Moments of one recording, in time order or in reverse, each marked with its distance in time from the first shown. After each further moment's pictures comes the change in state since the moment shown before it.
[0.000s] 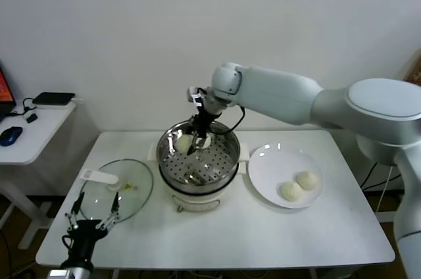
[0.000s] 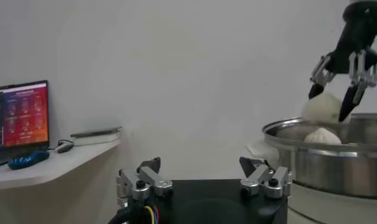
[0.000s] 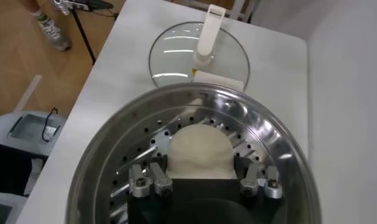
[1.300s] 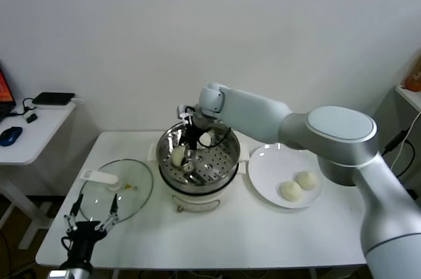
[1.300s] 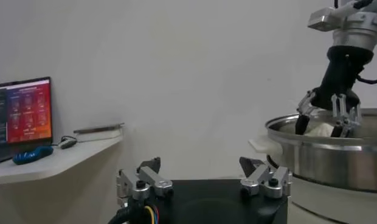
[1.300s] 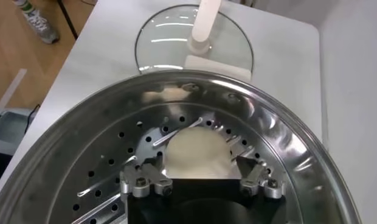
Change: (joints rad) left arm -0.001 -0.003 -0.006 0.013 0.000 -0.003 -0.002; right arm -0.128 0.089 0.070 -0.159 -0.124 0.026 0.003
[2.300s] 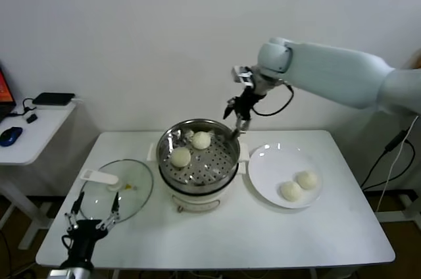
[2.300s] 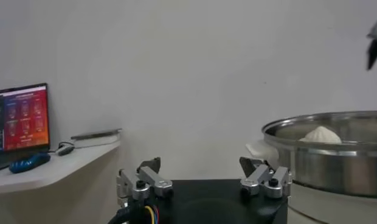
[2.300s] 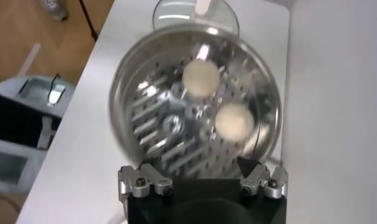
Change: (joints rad) left arm 0.007 -0.003 0.006 -0.028 0.019 0.012 0.002; right arm 0.368 -0.464 -0.196 0.376 0.067 0.072 -0.124
